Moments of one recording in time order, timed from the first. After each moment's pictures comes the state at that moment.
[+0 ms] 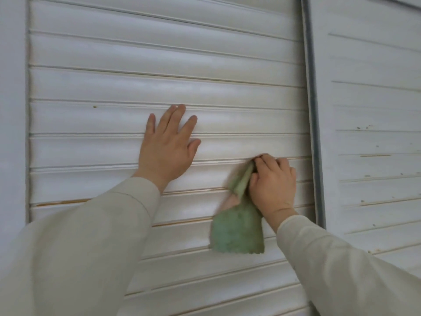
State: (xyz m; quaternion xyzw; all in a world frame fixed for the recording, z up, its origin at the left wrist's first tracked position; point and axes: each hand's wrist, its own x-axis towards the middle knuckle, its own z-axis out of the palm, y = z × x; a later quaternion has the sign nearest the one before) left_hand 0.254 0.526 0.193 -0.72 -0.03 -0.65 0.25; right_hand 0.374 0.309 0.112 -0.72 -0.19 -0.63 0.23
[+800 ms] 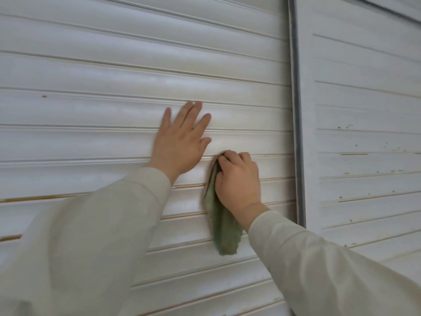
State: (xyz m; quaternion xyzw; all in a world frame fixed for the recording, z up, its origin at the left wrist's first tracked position) left_hand 0.286 0.476 0.199 -0.74 -0.02 -0.62 0.26; right_hand 0.343 0.334 0.118 -0.69 -0.29 -0.61 0.25
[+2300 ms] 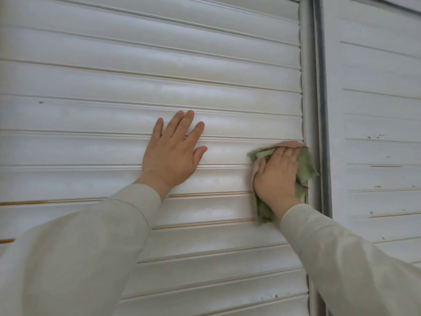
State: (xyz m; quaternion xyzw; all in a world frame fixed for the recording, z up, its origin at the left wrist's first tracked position) left_hand 0.249 0.528 0.189 -0.72 -0.05 -0.63 0.27; right_hand 0.386 0.325 0.145 -0.80 -0.15 -0.48 0.32
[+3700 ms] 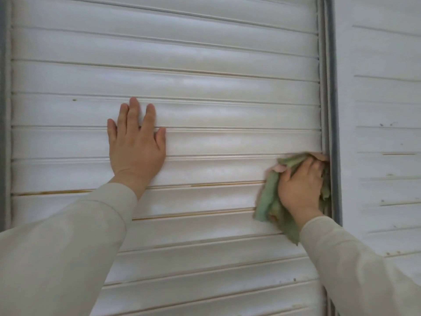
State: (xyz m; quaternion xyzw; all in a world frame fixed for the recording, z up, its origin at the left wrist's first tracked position) left_hand 0.194 0.574 0.177 -0.70 -0.19 -0.68 0.12; right_hand 0.404 0.298 0.098 -0.79 -0.12 -0.43 0.42
